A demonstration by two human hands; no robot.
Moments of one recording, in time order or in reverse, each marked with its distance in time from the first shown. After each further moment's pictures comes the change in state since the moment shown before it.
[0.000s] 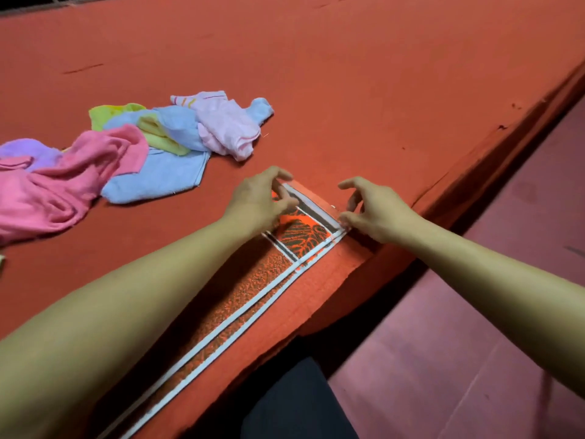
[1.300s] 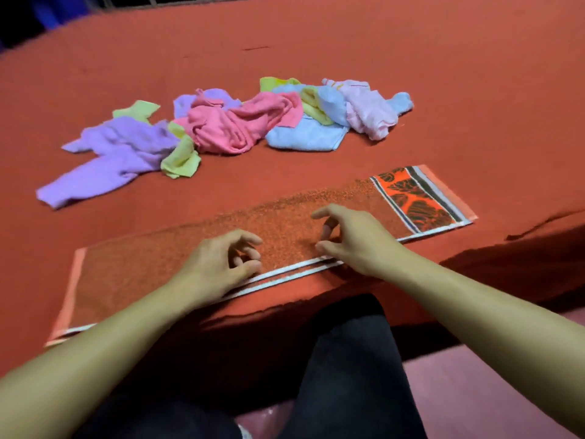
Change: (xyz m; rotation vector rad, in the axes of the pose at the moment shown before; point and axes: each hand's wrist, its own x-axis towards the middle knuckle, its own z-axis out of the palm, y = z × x) left_hand -0.315 -0.056 -0.136 0.017 0.089 -0.387; right_hand -0.091 -0.191 0.097 0.101 -0.281 -0.453
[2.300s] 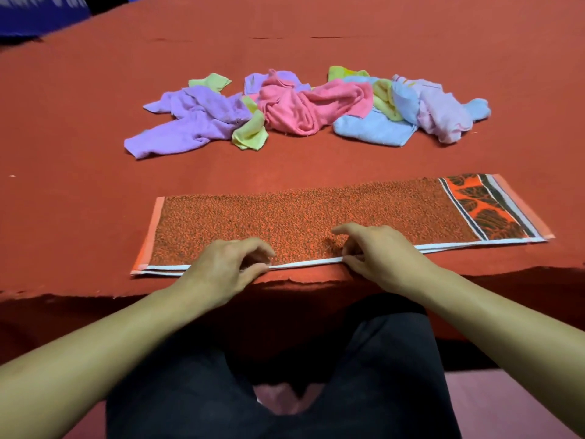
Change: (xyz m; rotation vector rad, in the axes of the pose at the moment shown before) left_hand -0.085 -0.056 -0.025 0.166 0.165 0.153; right_hand -0.008 -0.048 0.049 -0.229 -0.160 -0.261
